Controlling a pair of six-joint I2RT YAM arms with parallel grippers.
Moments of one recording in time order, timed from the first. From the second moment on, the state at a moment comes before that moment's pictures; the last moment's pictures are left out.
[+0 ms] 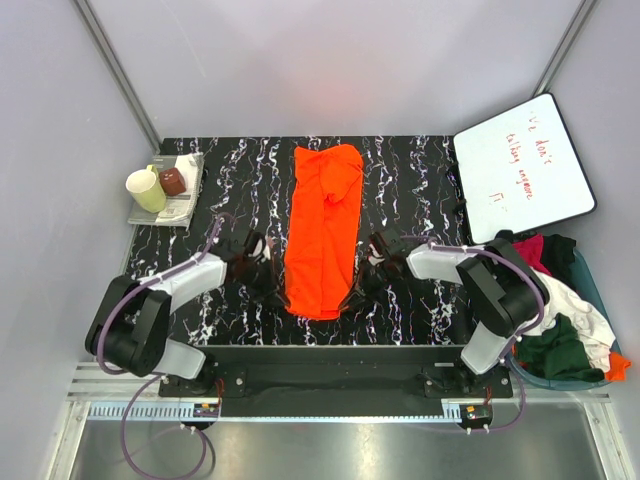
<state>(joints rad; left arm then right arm) -0.39 1.42 0.64 -0.45 0.52 -0.67 0.59 1.71 0.79 -0.25 -0.69 1.06</state>
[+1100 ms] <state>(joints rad) -0.31 1.87 1.54 -0.68 0.41 -0.53 0.35 2.09 1.67 -0.64 -0.58 0.68</state>
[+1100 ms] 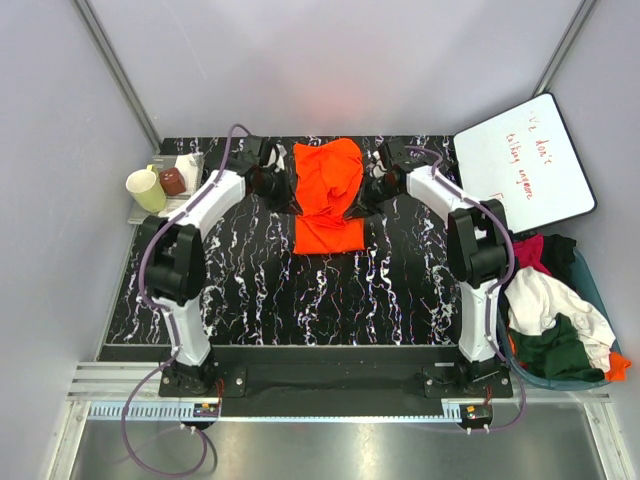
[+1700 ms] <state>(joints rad) -0.25 2.01 1.67 -0.76 0.46 -0.47 0.26 2.38 2.05 -0.68 -0.59 0.65</state>
